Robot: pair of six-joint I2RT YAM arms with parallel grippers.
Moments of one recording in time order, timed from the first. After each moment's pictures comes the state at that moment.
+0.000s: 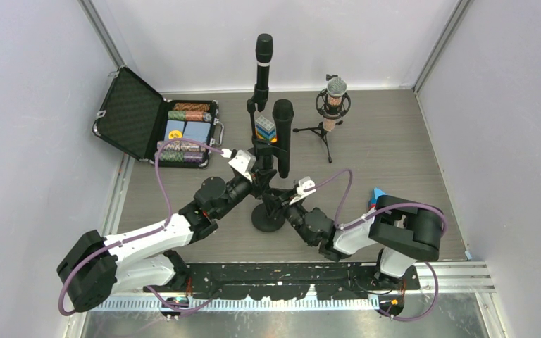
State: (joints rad) left arm -0.86 1.08 0.49 0.63 -0.09 -0.16; right arm 1.20 1.63 0.38 1.35 0.63 0.30
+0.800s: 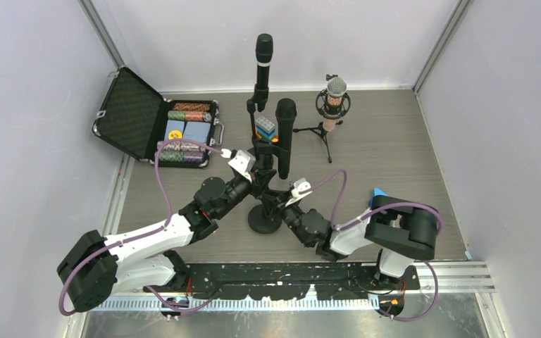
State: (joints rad) left arm -0.85 1.08 0.49 0.64 -0.09 -0.16; right arm 1.18 1.63 0.38 1.34 0.51 0.29
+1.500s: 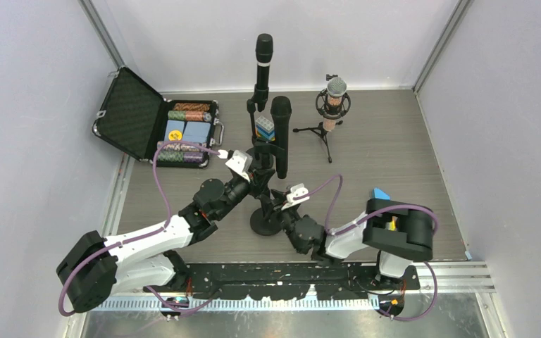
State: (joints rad) left arm -0.86 1.07 0.47 0.66 -0.12 -0.19; right arm 1.33 1.72 0.48 1.37 0.92 0.14
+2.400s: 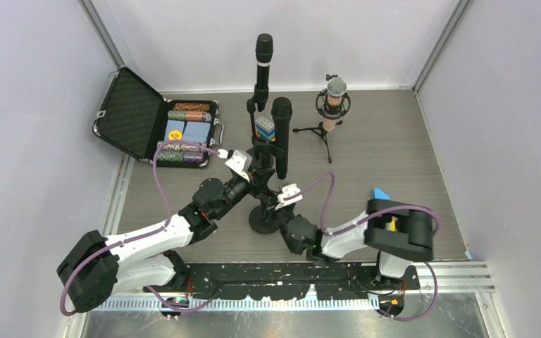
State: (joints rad) left arm -0.84 1.08 0.47 0.68 -0.09 -0.18; right arm 1.27 1.62 0.48 1.19 0.77 0.18
